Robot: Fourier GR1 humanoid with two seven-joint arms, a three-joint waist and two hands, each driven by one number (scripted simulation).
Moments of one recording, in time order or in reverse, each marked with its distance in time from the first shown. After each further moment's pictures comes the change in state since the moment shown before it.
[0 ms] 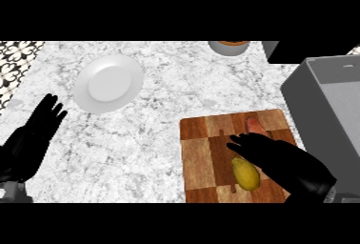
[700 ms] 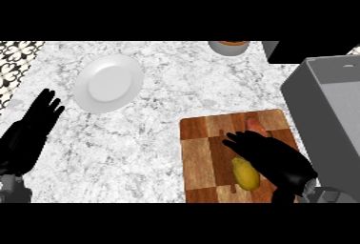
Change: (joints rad) left arm -0.048 -0.029 0.064 0.024 -0.029 -0.050 0.031; right arm -0.009 0.103 0.003 0.094 0.188 0.037 -0.027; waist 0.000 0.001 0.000
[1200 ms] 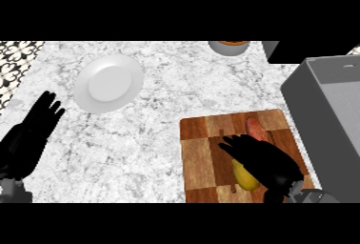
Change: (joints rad) left arm 0.020 -0.033 0.016 -0.034 -0.030 -0.022 0.018; right arm 0.024 0.064 0.023 0.066 0.118 -0.019 -0.025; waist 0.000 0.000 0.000
